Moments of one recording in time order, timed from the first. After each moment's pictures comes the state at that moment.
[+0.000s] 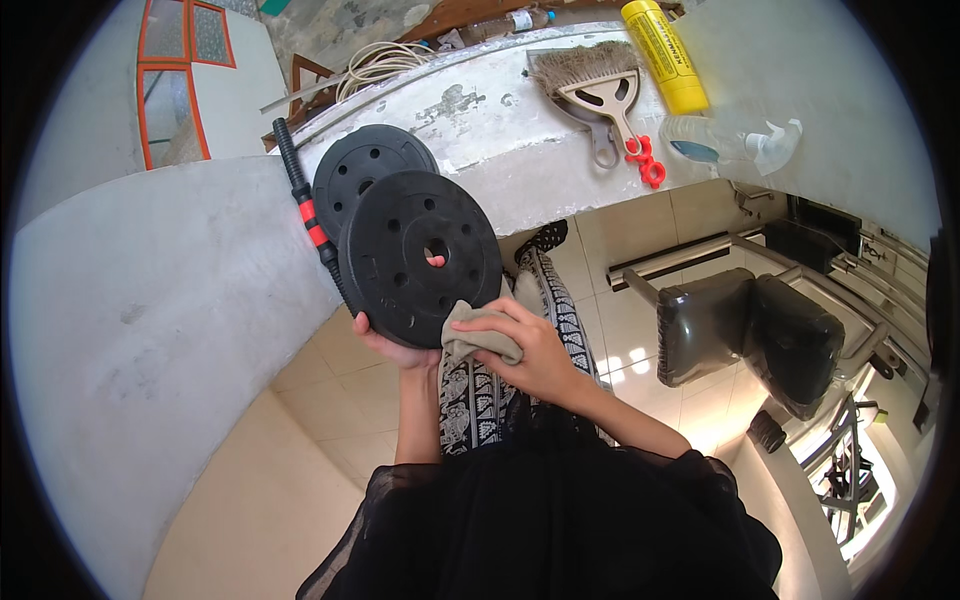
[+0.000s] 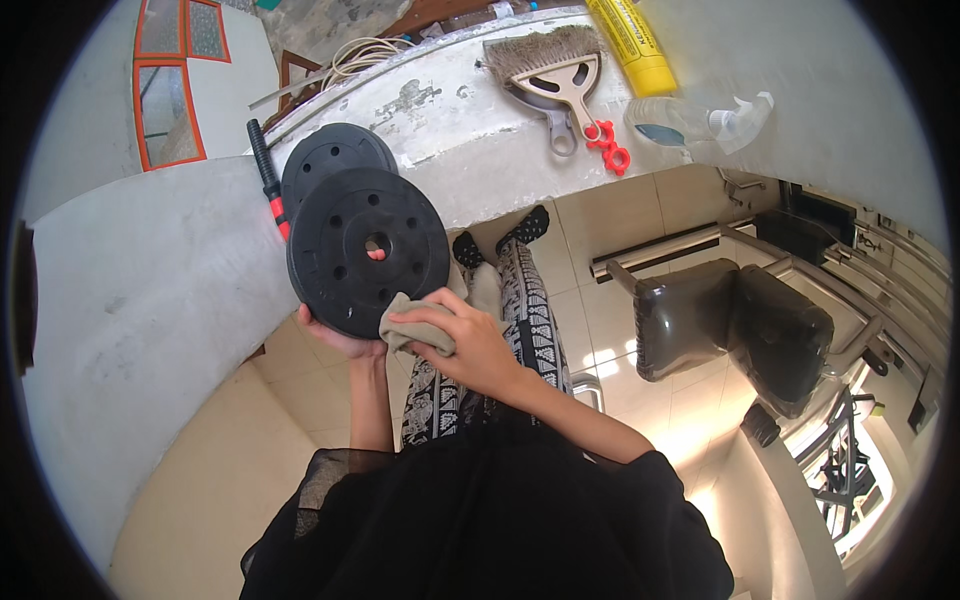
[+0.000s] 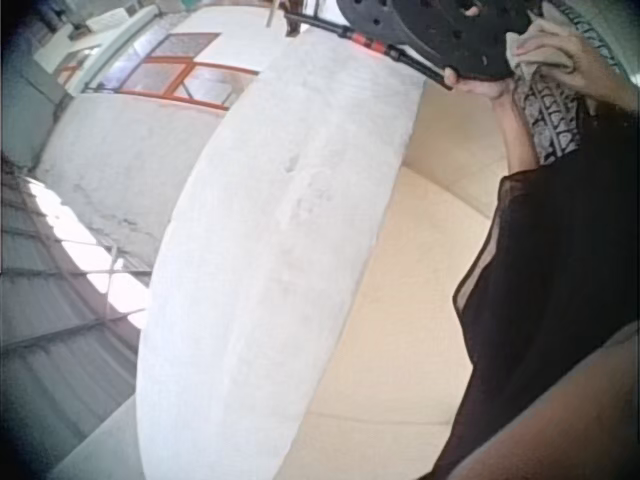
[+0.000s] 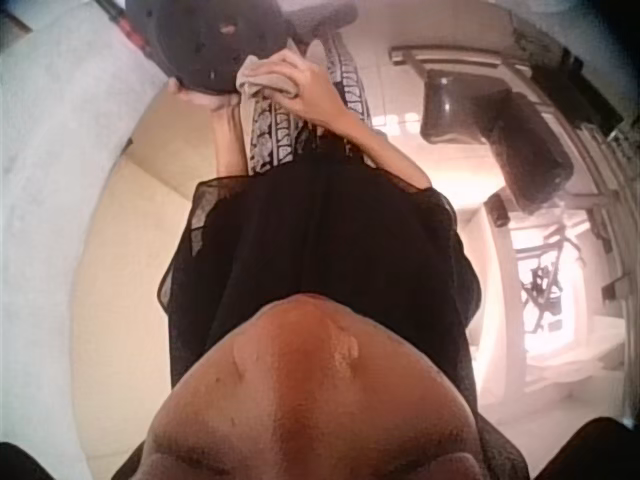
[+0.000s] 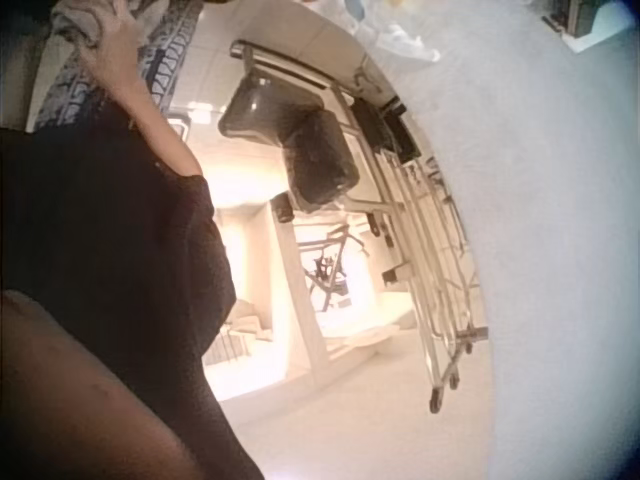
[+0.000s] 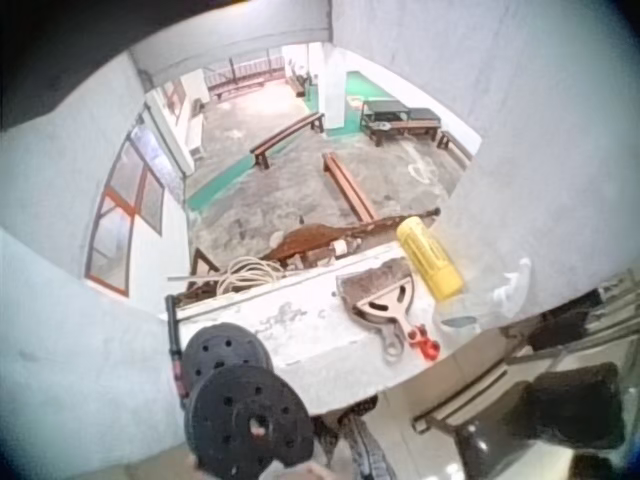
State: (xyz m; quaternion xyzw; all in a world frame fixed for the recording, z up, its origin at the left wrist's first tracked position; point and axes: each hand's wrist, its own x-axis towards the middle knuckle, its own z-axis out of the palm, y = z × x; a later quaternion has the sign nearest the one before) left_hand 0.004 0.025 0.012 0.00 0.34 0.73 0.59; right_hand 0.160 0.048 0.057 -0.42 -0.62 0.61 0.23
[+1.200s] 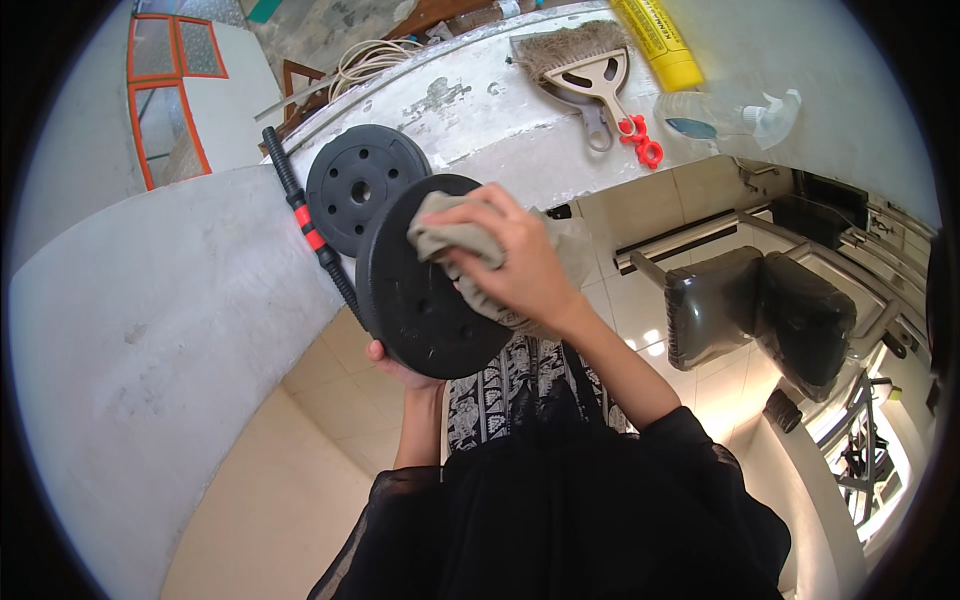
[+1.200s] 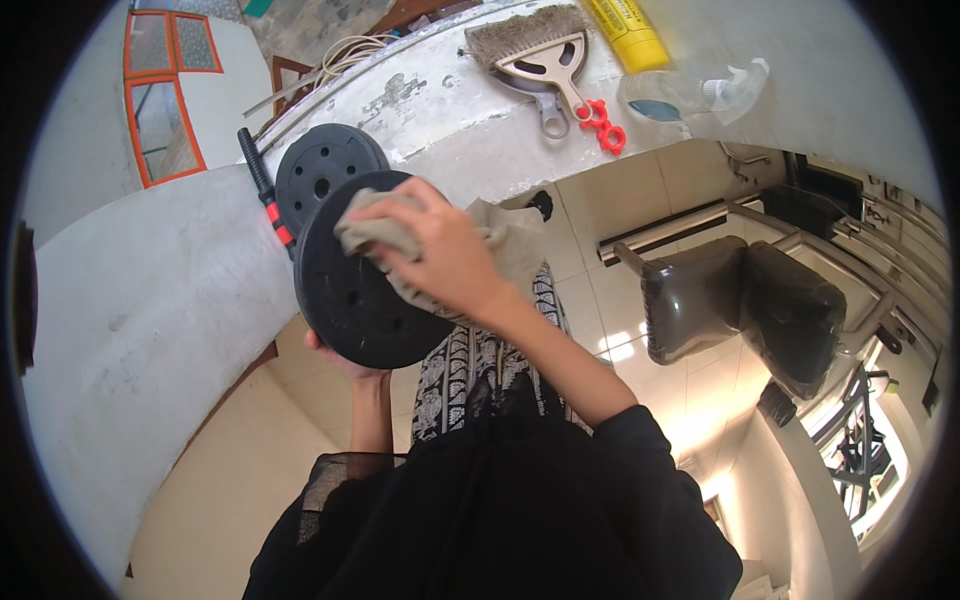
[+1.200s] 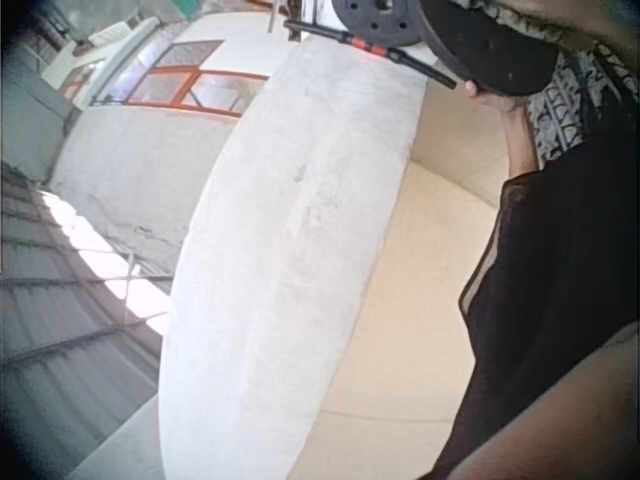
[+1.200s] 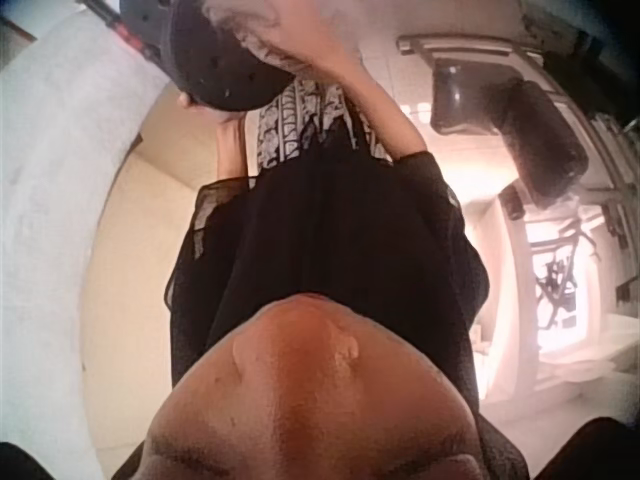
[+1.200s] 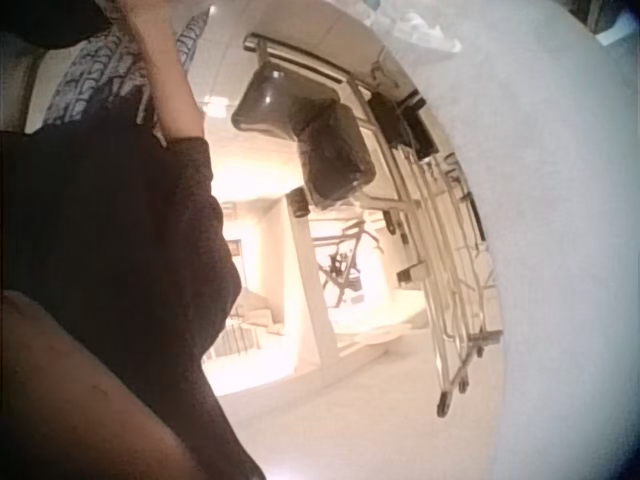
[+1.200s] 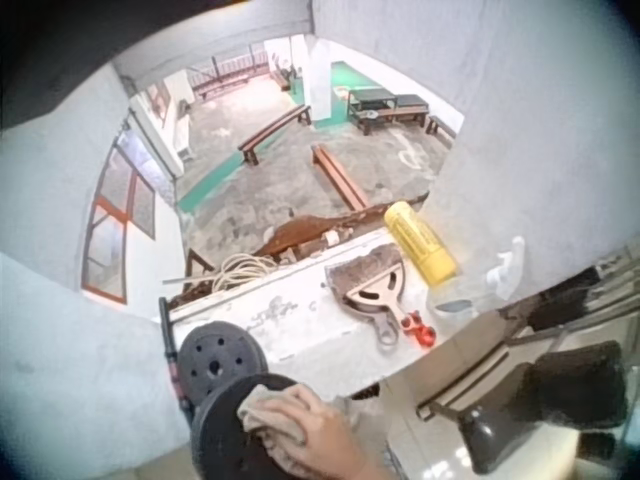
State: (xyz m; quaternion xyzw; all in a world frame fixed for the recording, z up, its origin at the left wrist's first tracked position) left_hand 0.013 0.010 0.024 0.01 0.23 0.72 0.66; right_hand 0.143 0.127 0.051 -0.44 -0.66 0.50 0.34
